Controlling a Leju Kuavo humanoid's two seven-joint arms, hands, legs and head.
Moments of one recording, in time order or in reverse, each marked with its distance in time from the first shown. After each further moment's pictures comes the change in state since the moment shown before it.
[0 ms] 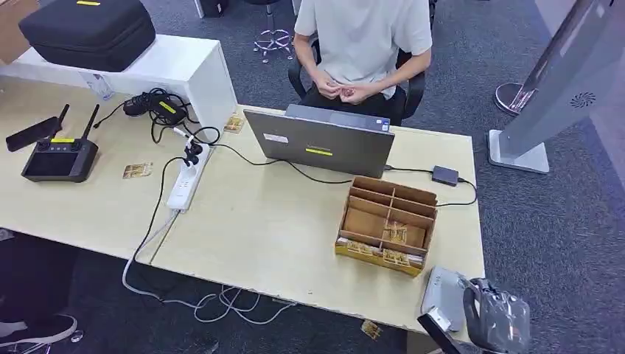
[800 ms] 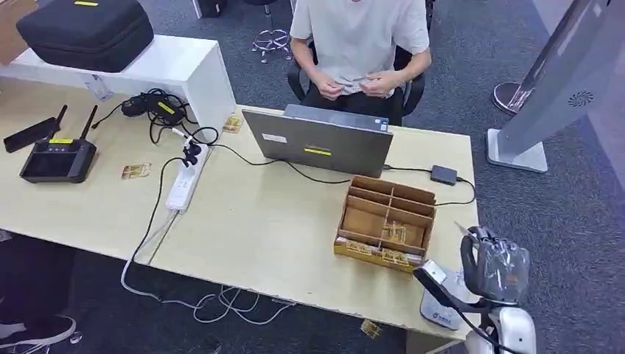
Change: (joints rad) left arm -0.004 0.001 0.000 0.000 -0.074 -0.020 0.003; right arm -0.248 0.010 0.080 -0.024 0.034 0.001 0.061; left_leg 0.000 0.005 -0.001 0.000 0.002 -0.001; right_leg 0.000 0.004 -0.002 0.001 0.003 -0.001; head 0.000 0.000
